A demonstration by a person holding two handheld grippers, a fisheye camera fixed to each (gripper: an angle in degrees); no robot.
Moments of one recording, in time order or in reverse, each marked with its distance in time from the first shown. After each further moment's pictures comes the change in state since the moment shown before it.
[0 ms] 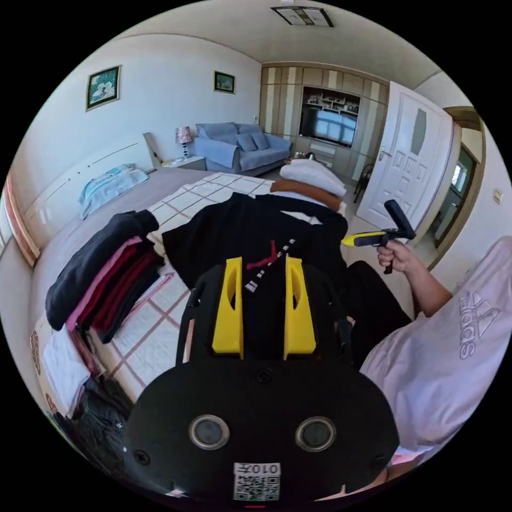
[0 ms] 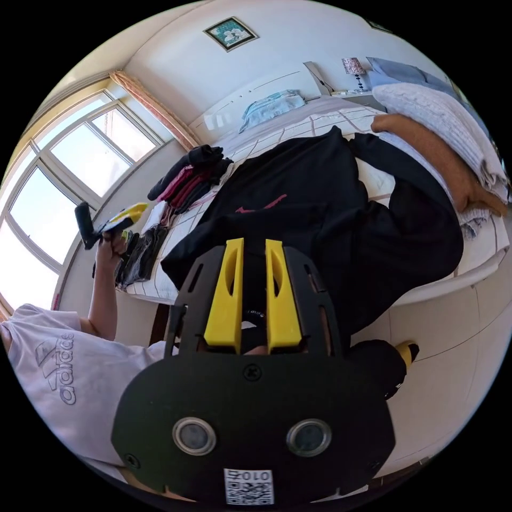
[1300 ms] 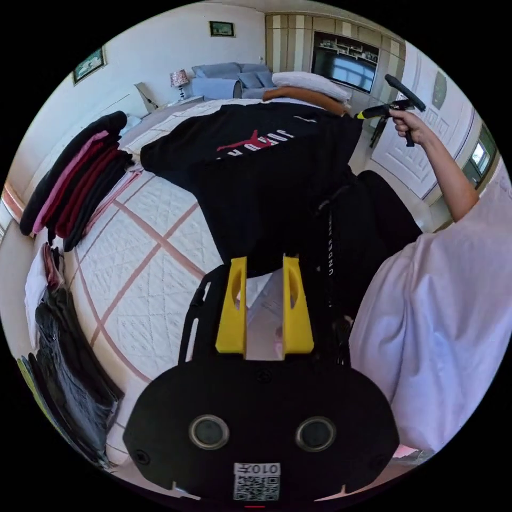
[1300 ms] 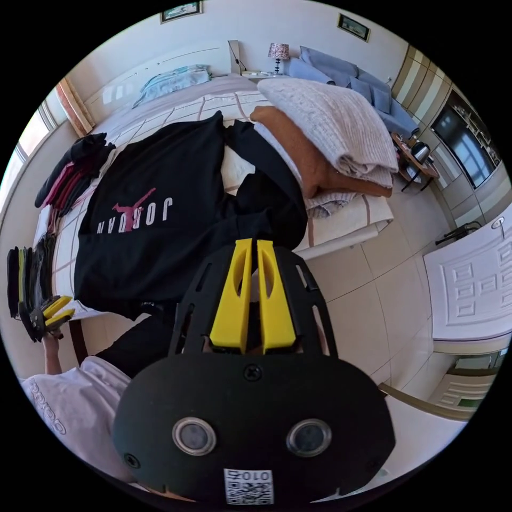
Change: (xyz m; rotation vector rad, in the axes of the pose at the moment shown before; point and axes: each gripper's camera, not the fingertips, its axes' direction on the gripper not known) left arm 0.043 0.111 0.119 -0.283 -0.029 -0.005; right arm 0.011 -0.052 -0.053 -0.156 0.631 0.158
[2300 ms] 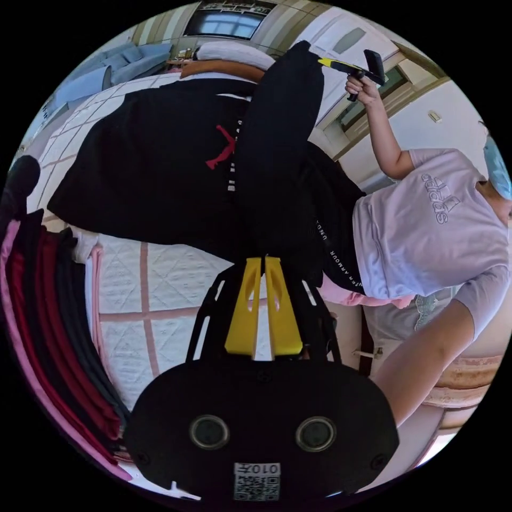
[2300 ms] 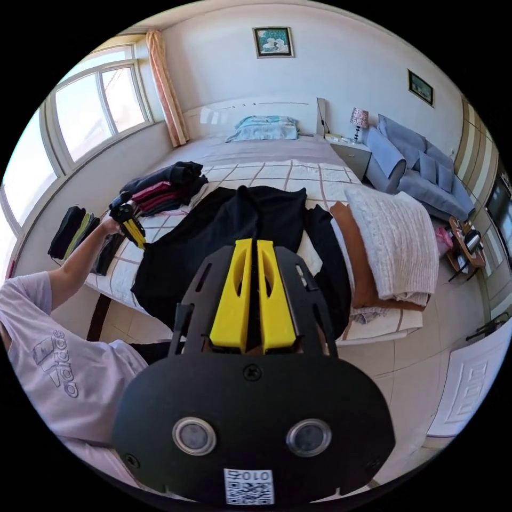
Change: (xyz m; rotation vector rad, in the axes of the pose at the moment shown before) left arm -0.227 -0.205 0.049 -0.285 0.537 0.523; right arm -0.051 -0.060 -0.078 0.261 -0.264 -0.318
